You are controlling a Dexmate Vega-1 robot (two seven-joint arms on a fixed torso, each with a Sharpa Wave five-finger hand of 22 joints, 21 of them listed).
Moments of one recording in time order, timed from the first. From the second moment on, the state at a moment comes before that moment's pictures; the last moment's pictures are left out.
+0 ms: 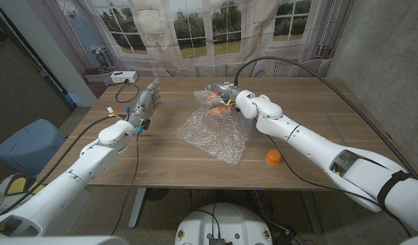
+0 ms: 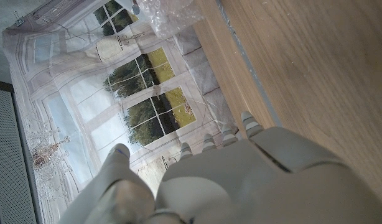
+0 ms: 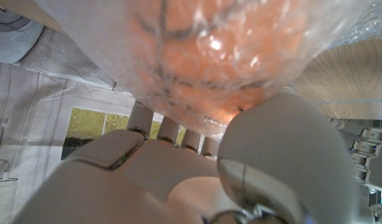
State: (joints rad) left arm 0.97 0.74 0.28 -1.56 -0.68 -0.13 0.00; left_hand 0.05 -0.01 0.29 -0.01 0.25 -0.17 -0.21 0.18 0.17 -0.17 0.01 0.20 0.20 -0.14 0.11 0.19 0.18 -0.11 0.21 0.26 0.21; right arm -0.44 -0.39 -0.84 -1.46 -0.77 -0.19 0.13; right_hand 1.01 -0.08 0.13 -0.13 0.34 0.38 -0.09 0.33 0.23 0.48 -0.02 0.39 0.26 0.67 0.09 0.49 0.37 0.73 0.15 0.76 0.24
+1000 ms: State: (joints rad) left arm 1.01 0.75 0.27 -1.61 -0.67 -0.12 0.03; left_hand 0.05 -0.01 0.29 0.00 0.25 -0.17 -0.21 0.18 0.17 -0.17 0.01 0.20 0.20 -0.15 0.11 0.19 0.18 -0.11 0.21 0.26 0.21; right arm -0.40 -0.32 -0.78 -1.25 -0.82 0.02 -0.48; right_hand 1.06 -0.12 0.17 -0.13 0.30 0.49 -0.07 0.35 0.24 0.57 -0.01 0.46 0.31 0.72 0.14 0.51 0.43 0.73 0.15 0.88 0.28
